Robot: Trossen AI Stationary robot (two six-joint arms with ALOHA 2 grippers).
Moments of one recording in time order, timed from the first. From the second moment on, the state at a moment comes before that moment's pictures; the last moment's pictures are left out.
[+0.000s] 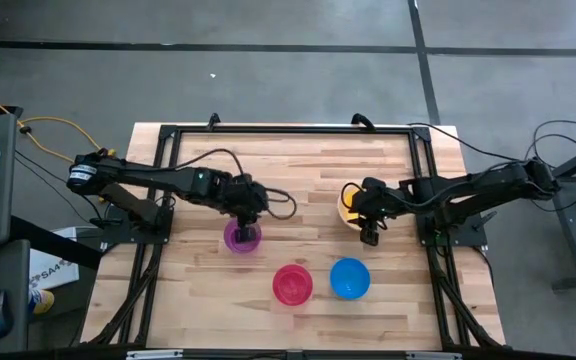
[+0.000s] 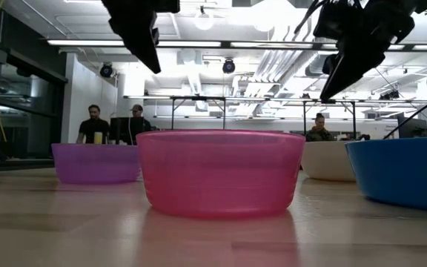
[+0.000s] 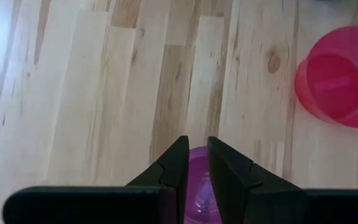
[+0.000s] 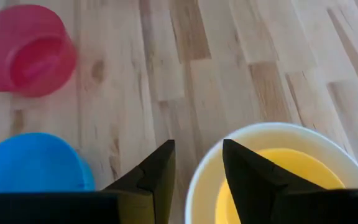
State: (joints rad) left arm -0.08 1.43 1.26 -0.84 -0.14 -0.18; right arm 0.08 1.10 0.74 -0.53 0.10 0.23
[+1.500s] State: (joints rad) left arm -0.25 1.43 1.03 -0.93 -0.06 -1.22; right arm 0.10 1.04 0.74 -0.38 0.05 0.22
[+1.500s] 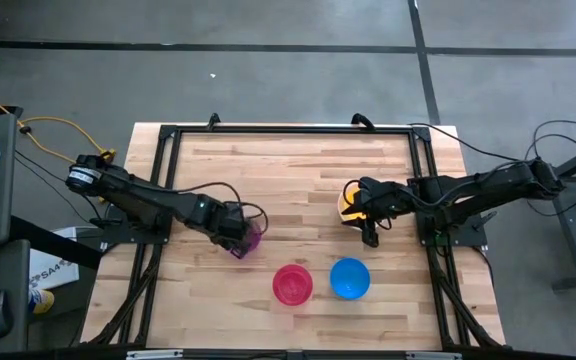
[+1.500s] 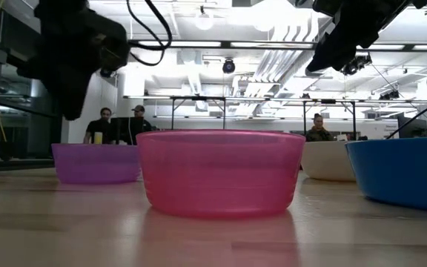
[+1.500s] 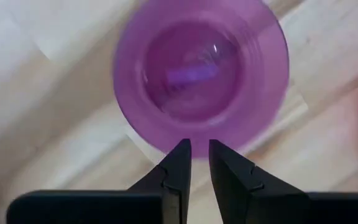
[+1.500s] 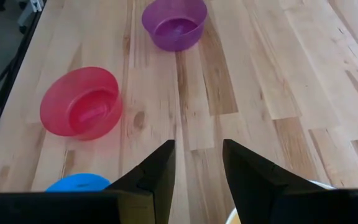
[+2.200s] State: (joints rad) left arm -0.28 1.43 1.03 -0.92 -0.09 -1.65; right arm 0.10 1.04 0.74 -0.37 0.11 0.12
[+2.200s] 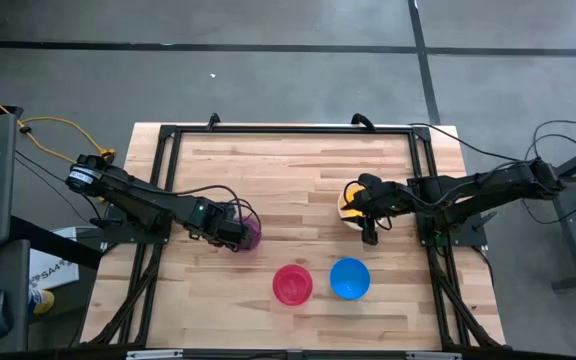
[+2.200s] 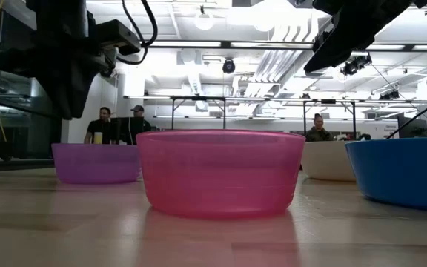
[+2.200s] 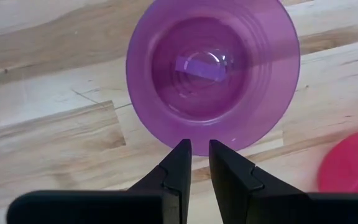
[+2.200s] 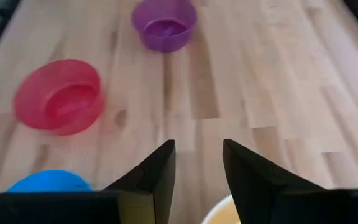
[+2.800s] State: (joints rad) left arm -0.28 1.44 1.03 -1.05 -0.10 -1.92; right arm 0.10 1.04 0.74 -0.33 0.18 0.08
